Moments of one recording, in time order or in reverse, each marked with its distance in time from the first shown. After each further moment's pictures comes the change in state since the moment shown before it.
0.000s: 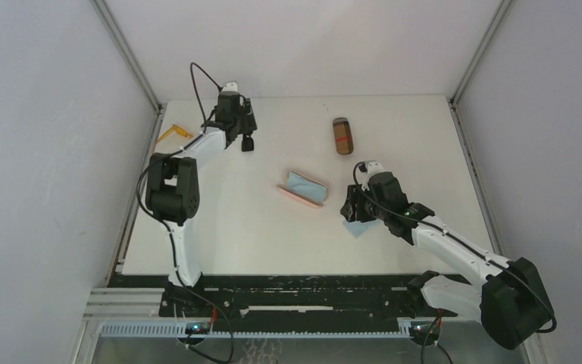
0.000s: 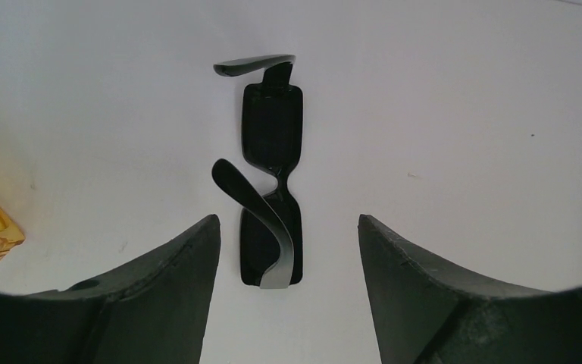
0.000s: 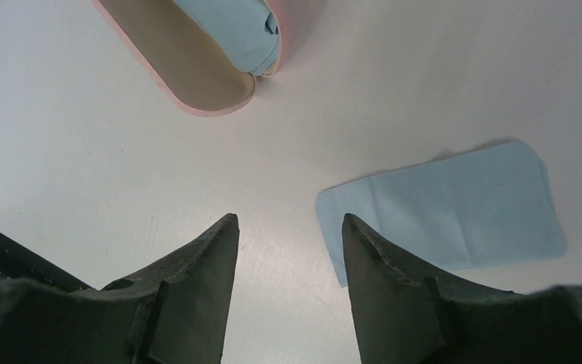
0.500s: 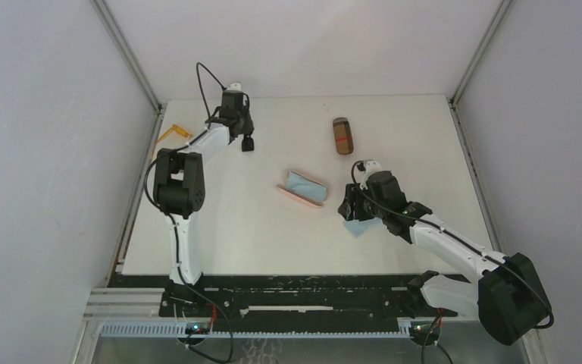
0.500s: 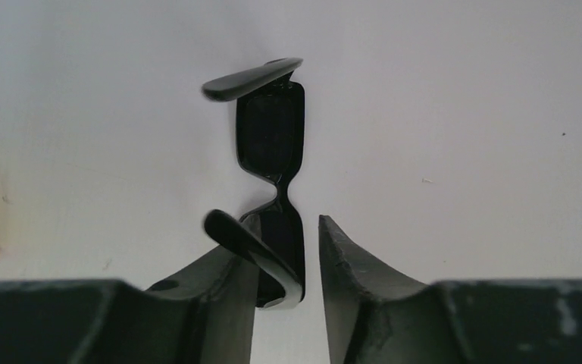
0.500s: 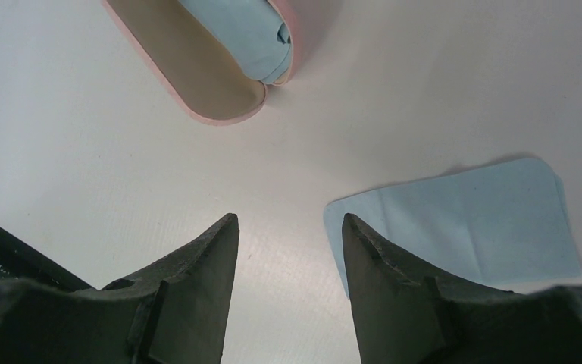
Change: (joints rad) left arm 0.004 0.121 0.135 -0.084 0.009 0.002; right arm -0.005 0.037 0.000 0.047 -0.026 0.000
